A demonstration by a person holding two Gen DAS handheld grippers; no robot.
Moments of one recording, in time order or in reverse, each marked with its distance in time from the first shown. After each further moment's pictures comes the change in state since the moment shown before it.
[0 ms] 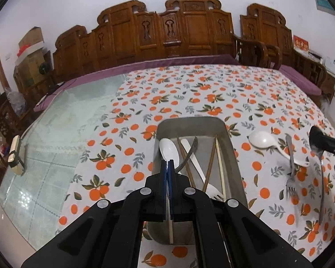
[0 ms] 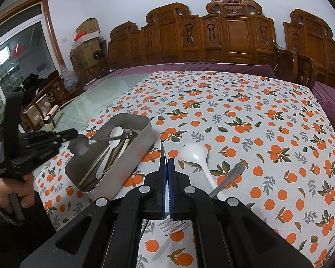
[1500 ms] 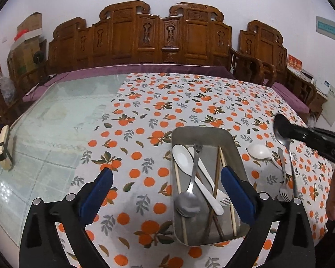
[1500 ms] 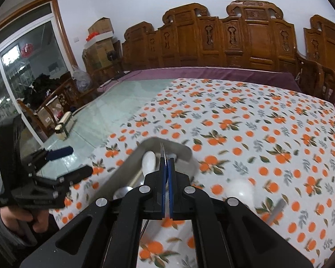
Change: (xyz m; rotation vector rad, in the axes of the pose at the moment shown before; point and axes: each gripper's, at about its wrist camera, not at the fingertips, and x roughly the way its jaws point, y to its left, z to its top) left arm -0.007 0.061 0.003 -0.091 -0.046 -0.124; right arm 0.051 0.065 0.064 -0.026 -0.004 0.090
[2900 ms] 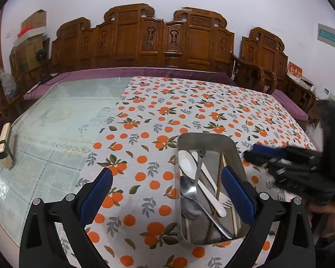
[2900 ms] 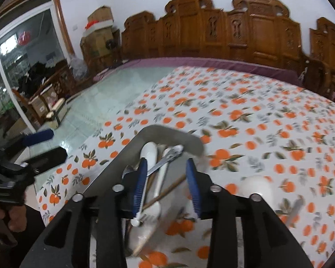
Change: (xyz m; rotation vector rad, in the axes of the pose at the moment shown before) left arm -0.011 0.009 0.003 -0.024 -0.027 -0.018; right arm 0.034 0.011 -0.014 -0.029 0.036 -0.051
